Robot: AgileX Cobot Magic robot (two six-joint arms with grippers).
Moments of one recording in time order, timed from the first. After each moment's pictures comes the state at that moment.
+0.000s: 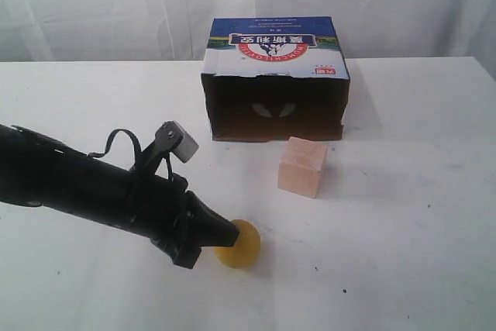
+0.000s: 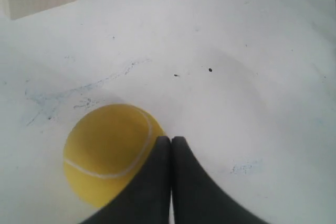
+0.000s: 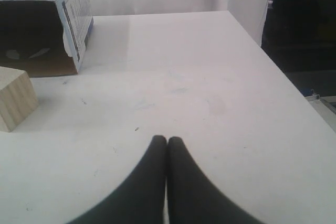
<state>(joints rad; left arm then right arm) -0.50 1.76 -0.77 -1.58 0.80 1.85 -0.09 0.01 -0.01 0.01 0.34 0.04</state>
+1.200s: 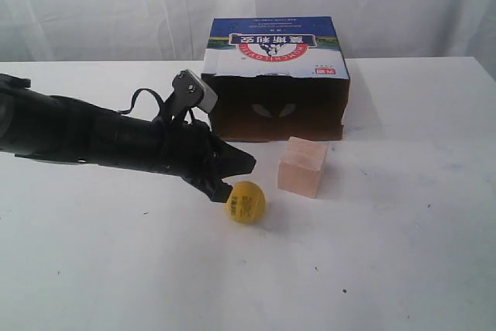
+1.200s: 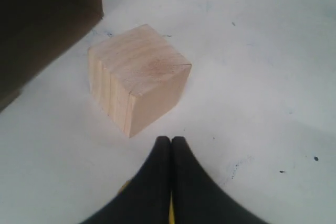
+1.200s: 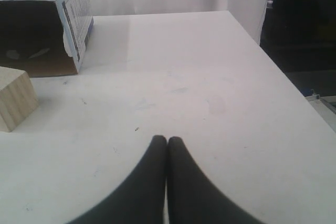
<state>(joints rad) -0.50 1.87 -0.99 -1.79 0.68 2.10 -0.09 0.01 -0.01 0.01 0.34 0.05</state>
